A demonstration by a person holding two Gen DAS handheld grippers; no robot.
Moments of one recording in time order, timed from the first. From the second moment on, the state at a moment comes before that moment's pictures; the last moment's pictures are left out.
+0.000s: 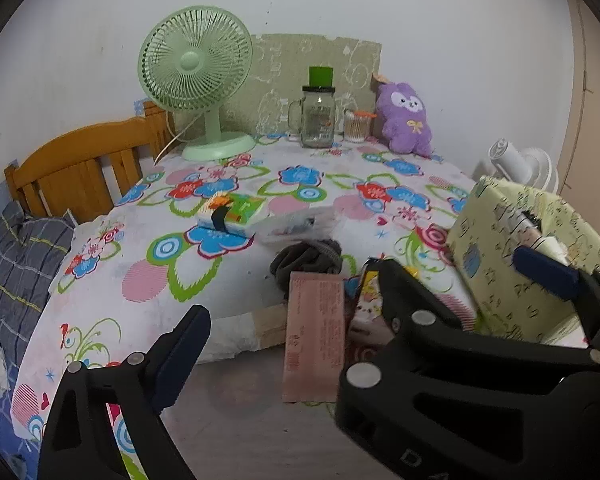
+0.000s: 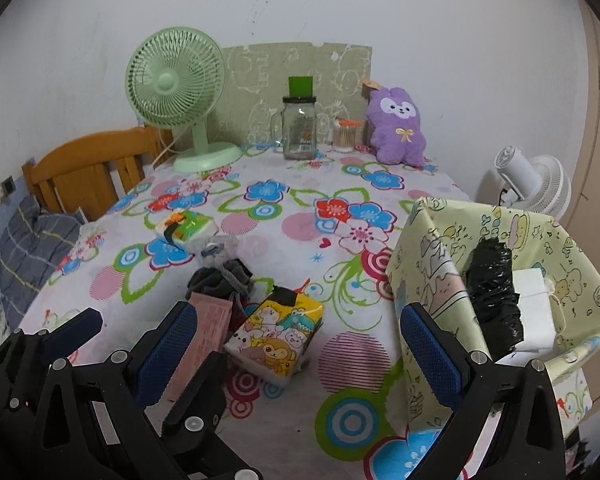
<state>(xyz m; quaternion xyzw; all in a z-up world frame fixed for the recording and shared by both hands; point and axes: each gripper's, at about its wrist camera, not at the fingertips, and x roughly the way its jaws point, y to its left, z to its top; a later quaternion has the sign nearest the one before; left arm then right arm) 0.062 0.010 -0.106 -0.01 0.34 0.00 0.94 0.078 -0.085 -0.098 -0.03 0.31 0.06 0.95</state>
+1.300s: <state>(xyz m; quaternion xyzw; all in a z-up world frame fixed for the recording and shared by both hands) 0.069 0.014 -0.142 0.00 0.38 -0.03 0.92 0.082 -0.082 -0.139 -0.01 0.36 0.05 0.93</state>
